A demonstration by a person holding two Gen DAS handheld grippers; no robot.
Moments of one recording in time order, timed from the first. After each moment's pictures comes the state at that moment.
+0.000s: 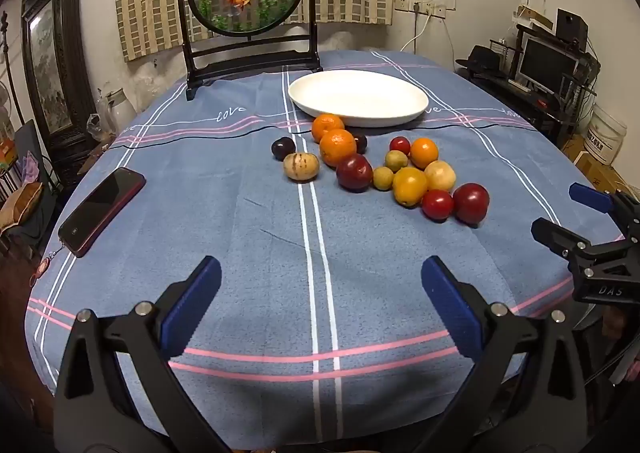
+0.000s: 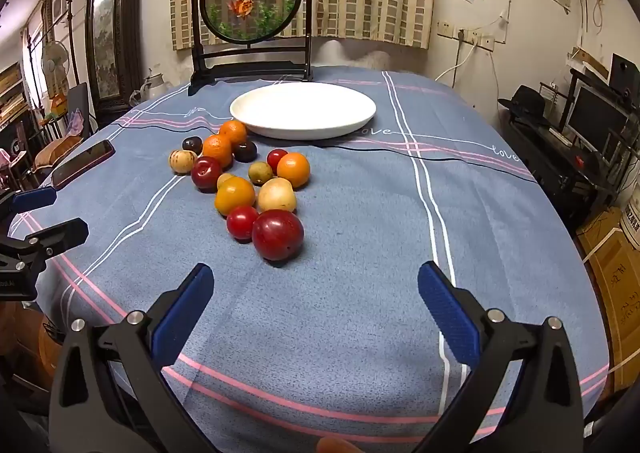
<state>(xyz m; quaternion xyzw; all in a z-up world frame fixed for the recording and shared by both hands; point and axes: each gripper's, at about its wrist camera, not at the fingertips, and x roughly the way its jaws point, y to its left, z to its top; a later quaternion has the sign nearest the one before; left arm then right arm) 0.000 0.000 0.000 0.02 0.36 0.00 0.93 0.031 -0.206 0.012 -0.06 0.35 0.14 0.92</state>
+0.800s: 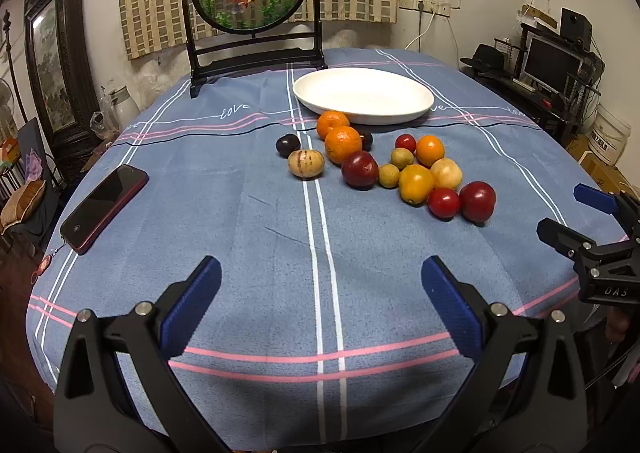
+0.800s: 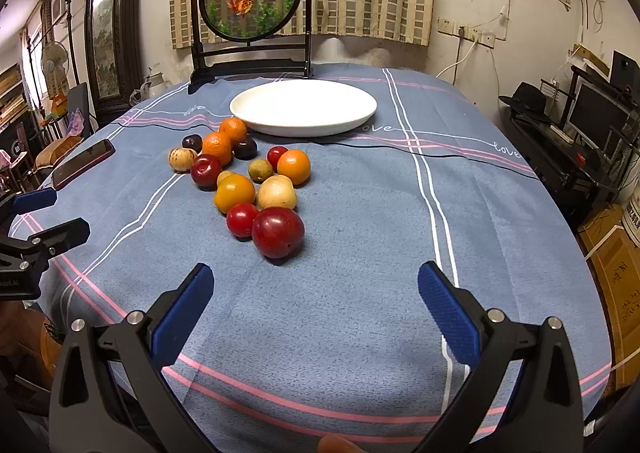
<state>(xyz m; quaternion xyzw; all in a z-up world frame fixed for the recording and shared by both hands) 0.000 0.004 -0.003 0.02 0.36 0.00 0.93 0.032 -0.206 0.008 -0.06 0.35 0.14 0.92</state>
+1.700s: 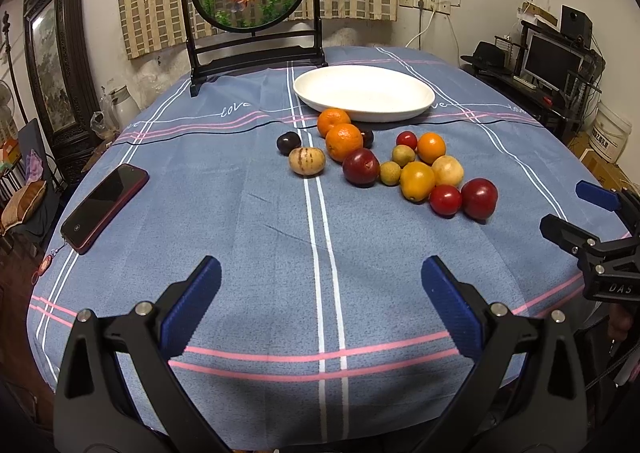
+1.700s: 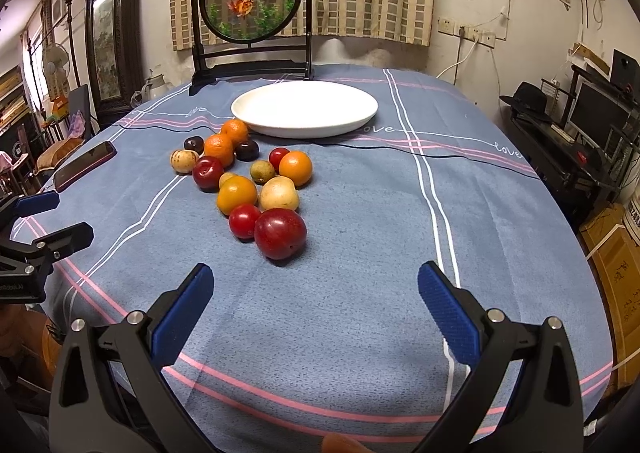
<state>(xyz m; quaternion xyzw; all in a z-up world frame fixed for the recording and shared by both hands) 0.002 0.002 -0.006 0.02 0.36 0.00 0.93 0.031 -0.205 0.009 -0.05 0.35 0.15 0.92</state>
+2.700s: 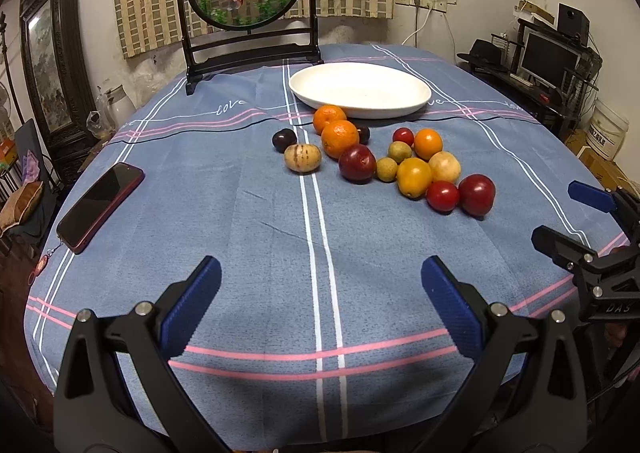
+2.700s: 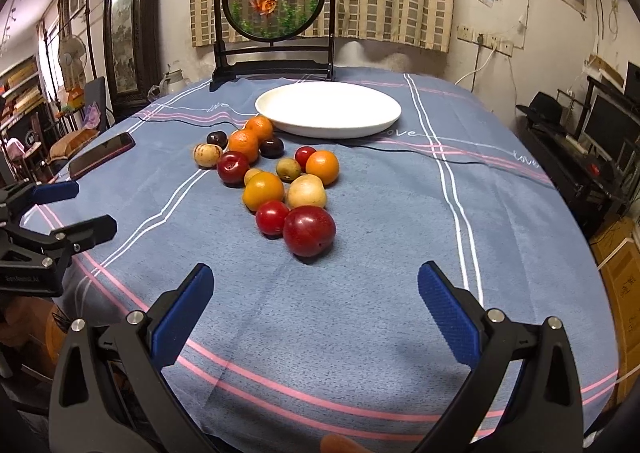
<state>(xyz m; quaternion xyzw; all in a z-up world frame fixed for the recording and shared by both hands) 0.004 -0.002 -0.011 0.02 0.37 0.00 0.93 0.025 -0.193 0.007 -0.06 0.35 0.17 0.92</state>
